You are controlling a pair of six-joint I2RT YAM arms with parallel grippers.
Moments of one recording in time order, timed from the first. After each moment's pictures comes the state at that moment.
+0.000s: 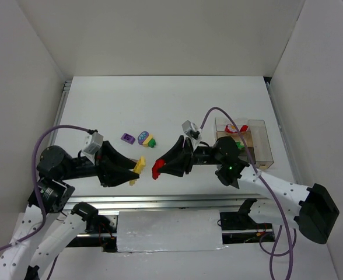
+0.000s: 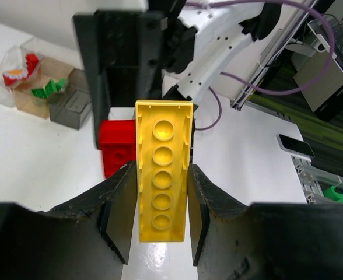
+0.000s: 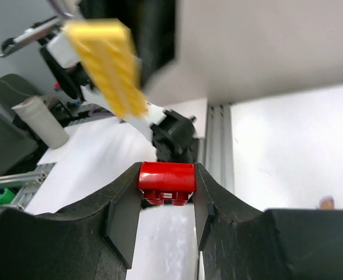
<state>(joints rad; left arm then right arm) -0.42 0.54 0.81 -0.18 0.99 -0.42 0.86 1.07 0.64 0.74 -0.77 0.50</state>
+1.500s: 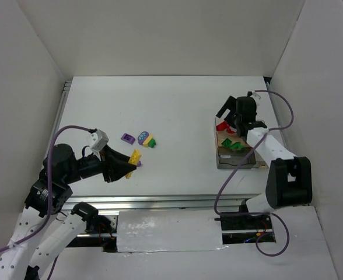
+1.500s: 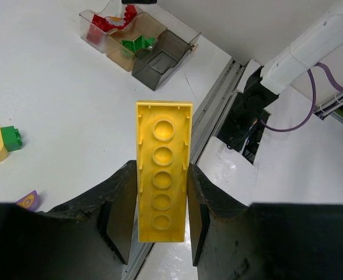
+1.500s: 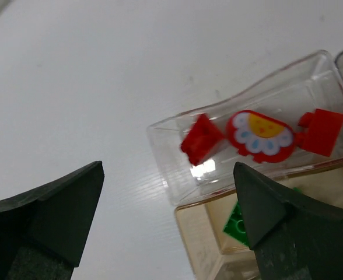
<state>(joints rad) -0.42 0.52 0.85 -0.51 0.66 -0.24 0.09 1.49 0.96 -0.09 0.16 0.62</state>
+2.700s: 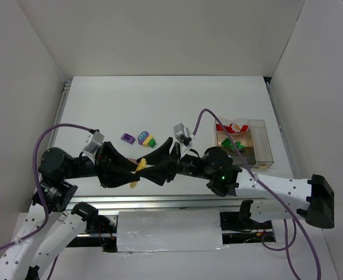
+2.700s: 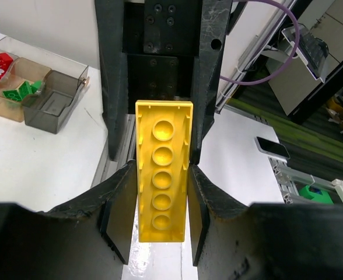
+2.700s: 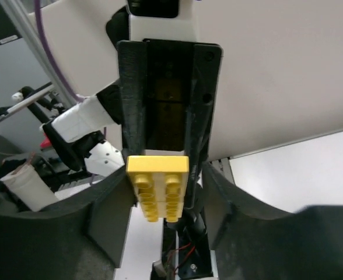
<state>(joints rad) -0.42 0.52 0.76 -0.05 1.05 -0.56 1.19 1.10 0.78 0.68 -0.25 0.45</state>
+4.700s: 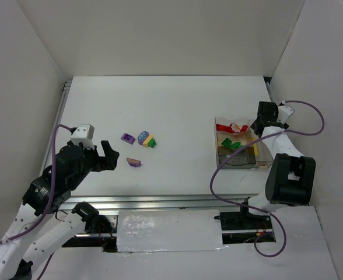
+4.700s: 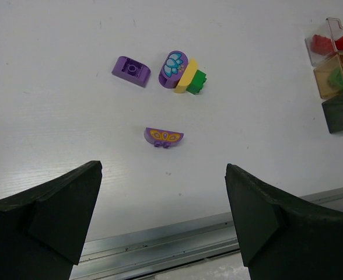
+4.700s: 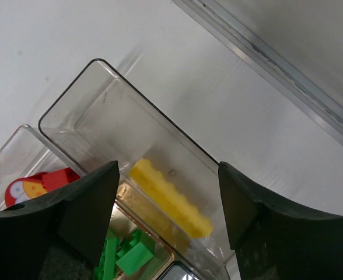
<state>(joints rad) -0.55 0.55 0.90 -0.80 -0.27 -0.40 -0.18 1.48 0.96 -0.30 0.54 0.53</state>
